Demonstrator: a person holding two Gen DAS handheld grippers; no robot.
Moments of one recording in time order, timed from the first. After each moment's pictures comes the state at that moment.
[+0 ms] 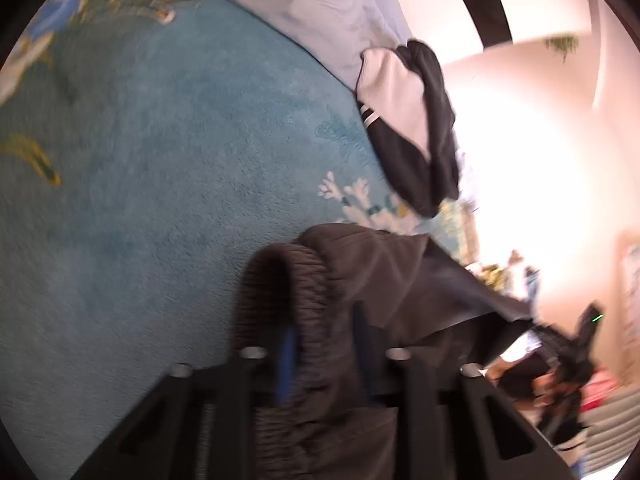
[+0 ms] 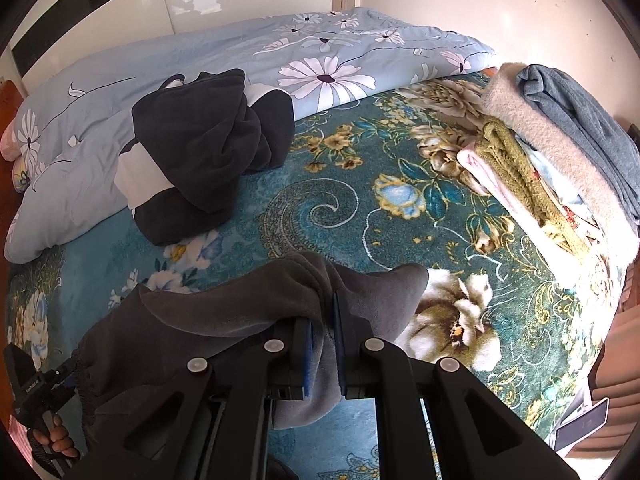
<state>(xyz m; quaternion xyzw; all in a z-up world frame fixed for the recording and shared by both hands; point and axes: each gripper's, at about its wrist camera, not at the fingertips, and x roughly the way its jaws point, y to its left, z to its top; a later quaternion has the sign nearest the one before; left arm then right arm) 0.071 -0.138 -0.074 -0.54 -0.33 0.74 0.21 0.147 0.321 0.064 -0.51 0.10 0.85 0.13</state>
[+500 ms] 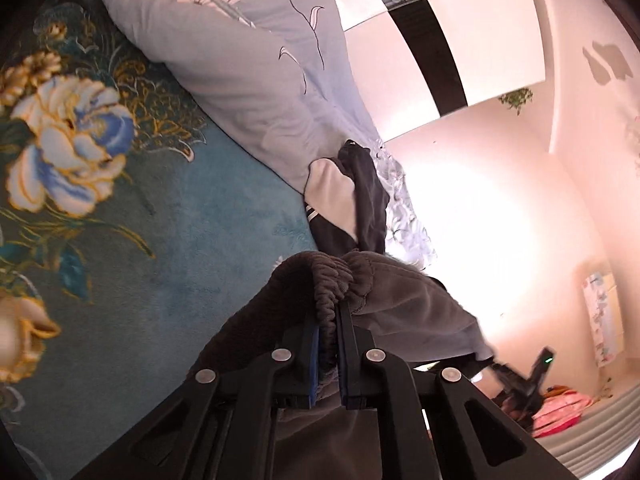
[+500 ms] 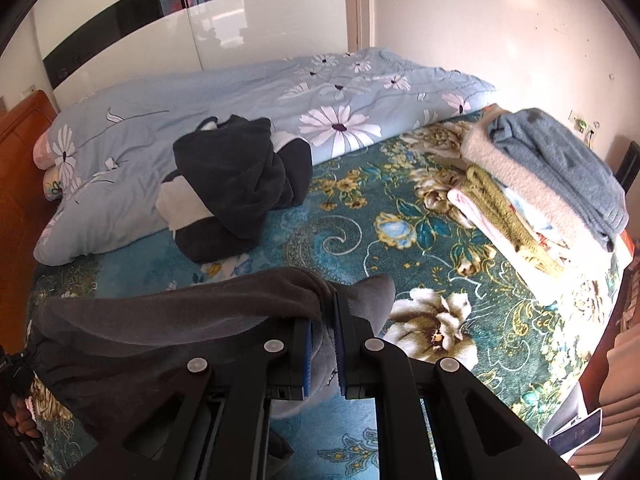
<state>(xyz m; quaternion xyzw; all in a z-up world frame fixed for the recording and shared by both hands) 0.149 -0.264 0.054 -0.43 -0.38 0.79 0.21 0.211 0.307 0.152 -0.44 0.08 0.89 0.10</state>
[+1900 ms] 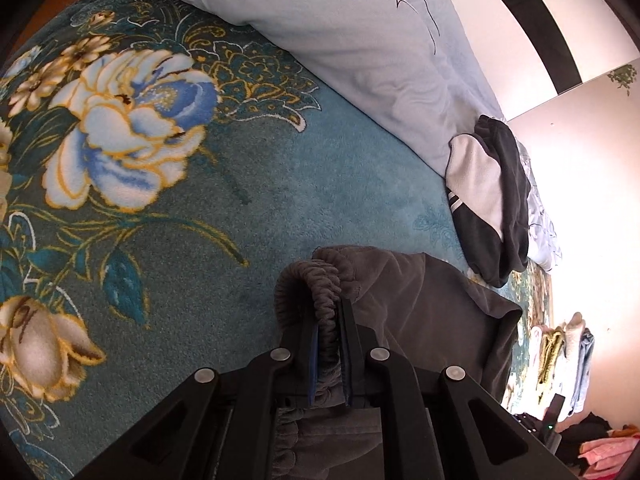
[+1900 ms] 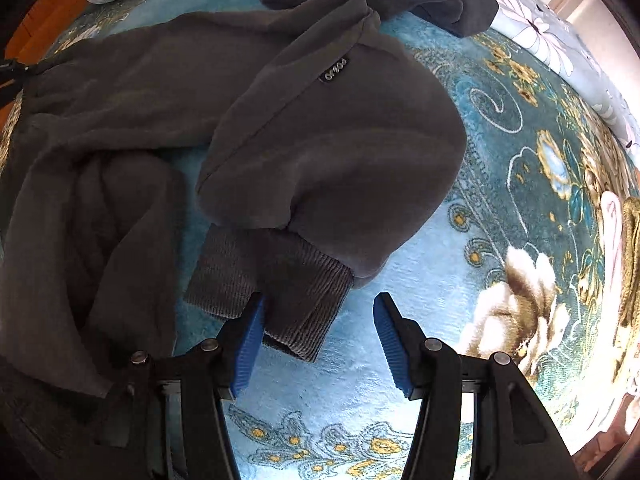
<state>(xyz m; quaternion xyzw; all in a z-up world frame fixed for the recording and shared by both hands) 0.078 -0.224 -0.034 -0.54 -0.31 0.78 0.03 0.185 0.270 -0.079 -0.65 -0.15 0.73 -0.12</state>
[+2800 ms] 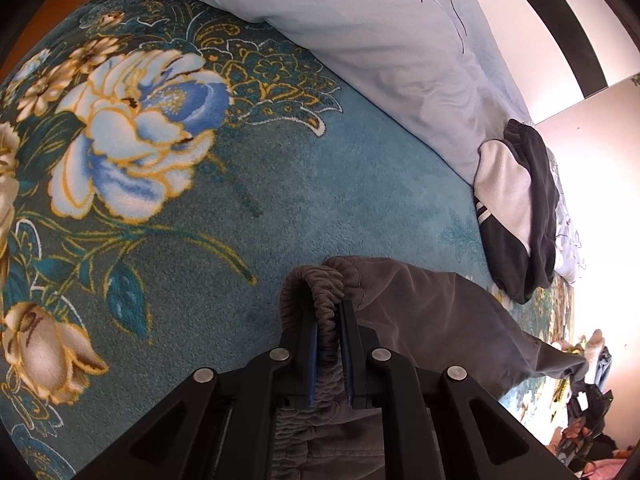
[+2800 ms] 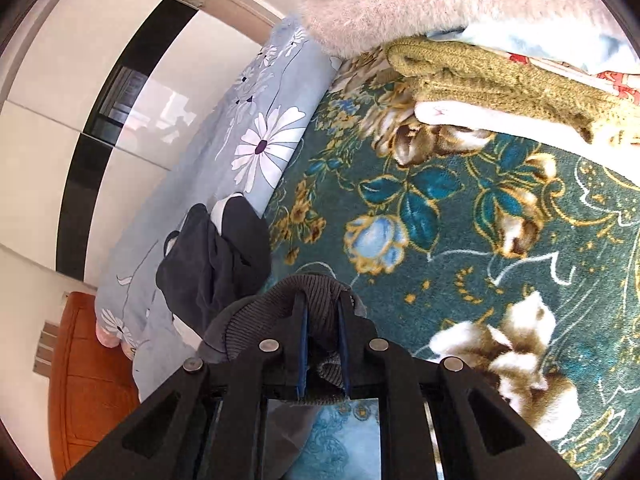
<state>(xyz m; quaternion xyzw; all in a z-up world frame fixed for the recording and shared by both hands) 0.049 -0.222 -0.038 -0.55 -0.30 0.78 -0.02 0.140 0.534 -0.008 -0.37 0.47 0.80 0.07</state>
